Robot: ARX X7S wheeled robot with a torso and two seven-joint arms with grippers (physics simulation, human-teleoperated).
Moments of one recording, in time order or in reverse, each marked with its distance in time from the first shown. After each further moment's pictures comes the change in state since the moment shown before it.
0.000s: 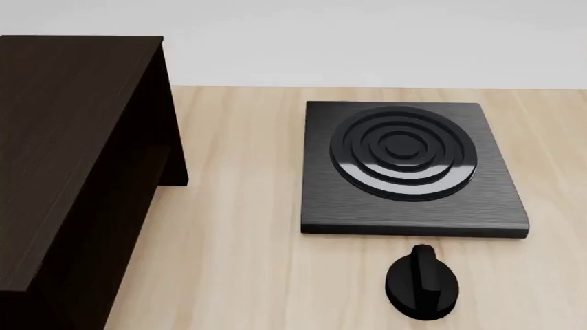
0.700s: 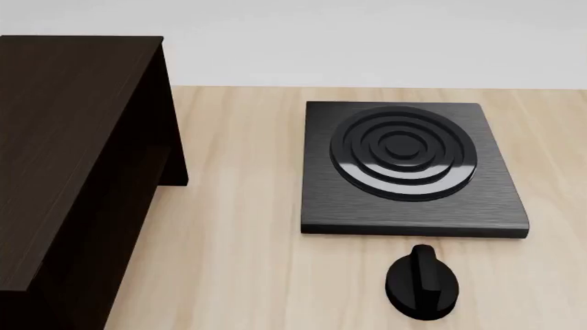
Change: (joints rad) left arm -0.003 -0.008 0.007 0.018 -0.014 -0.020 -0.009; right arm 0.011 -0.002 -0.035 0.051 -0.027 -0.029 -0.020
